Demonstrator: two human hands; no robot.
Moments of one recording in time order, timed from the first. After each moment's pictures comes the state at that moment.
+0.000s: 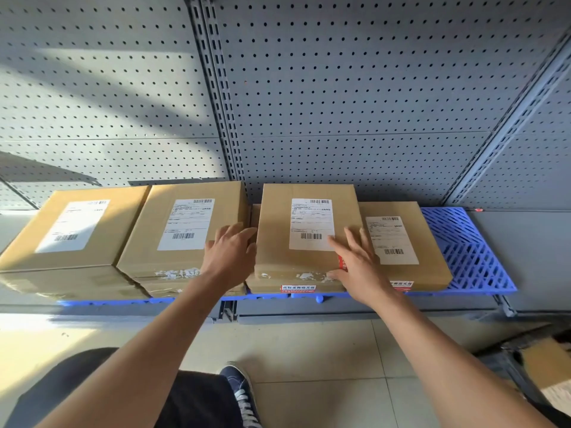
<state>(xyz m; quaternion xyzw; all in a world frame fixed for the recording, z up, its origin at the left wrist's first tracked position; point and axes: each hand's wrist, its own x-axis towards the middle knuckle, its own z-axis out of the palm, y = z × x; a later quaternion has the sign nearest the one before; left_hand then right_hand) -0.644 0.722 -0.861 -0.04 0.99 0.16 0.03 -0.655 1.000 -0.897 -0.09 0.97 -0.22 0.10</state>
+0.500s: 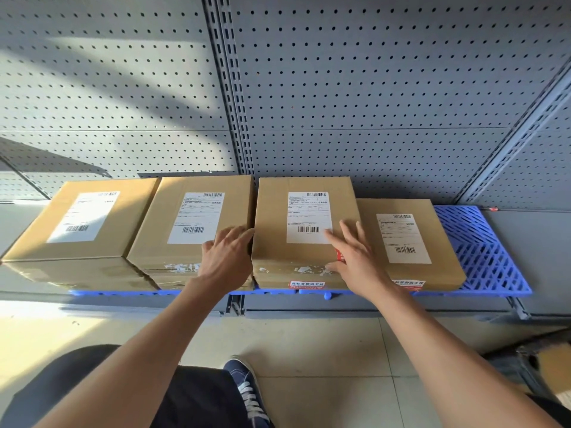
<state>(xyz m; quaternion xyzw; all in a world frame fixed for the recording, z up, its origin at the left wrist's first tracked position) -0.631 0.702 -0.872 -0.03 0.99 0.12 0.05 -0.668 0.979 -0.906 -0.13 0.96 -0.22 0.10</state>
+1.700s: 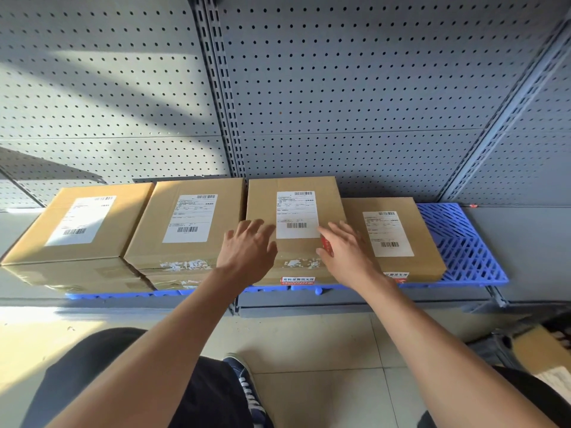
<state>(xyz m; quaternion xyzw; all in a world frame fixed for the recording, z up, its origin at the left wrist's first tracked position) -0.624 0.753 -0.841 0.05 1.00 0.07 0.03 -0.644 0.975 -0.864 -0.12 0.97 -0.18 0.04</state>
